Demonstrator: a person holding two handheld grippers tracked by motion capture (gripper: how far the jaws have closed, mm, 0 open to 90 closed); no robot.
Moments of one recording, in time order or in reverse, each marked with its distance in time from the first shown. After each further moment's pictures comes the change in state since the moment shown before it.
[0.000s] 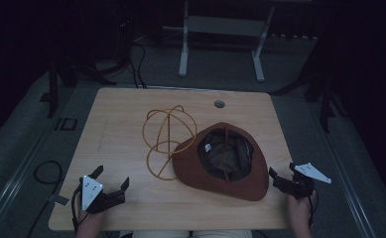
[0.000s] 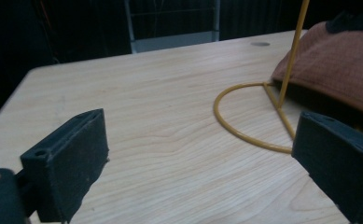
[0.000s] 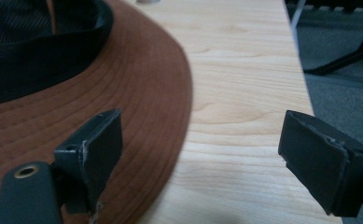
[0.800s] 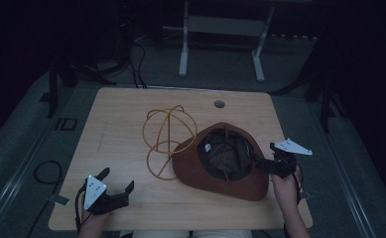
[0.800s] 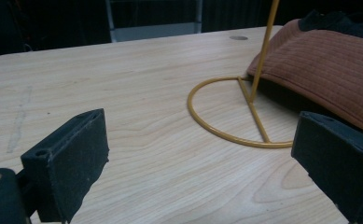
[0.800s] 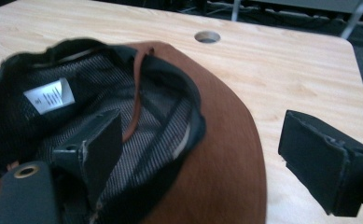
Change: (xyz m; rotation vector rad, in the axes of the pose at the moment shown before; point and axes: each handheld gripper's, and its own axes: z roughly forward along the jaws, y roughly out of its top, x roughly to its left) left arm -0.009 0.004 0.001 0.039 -0.085 -0.051; right arm 0.051 0.076 0.023 0.008 0.129 -0.080
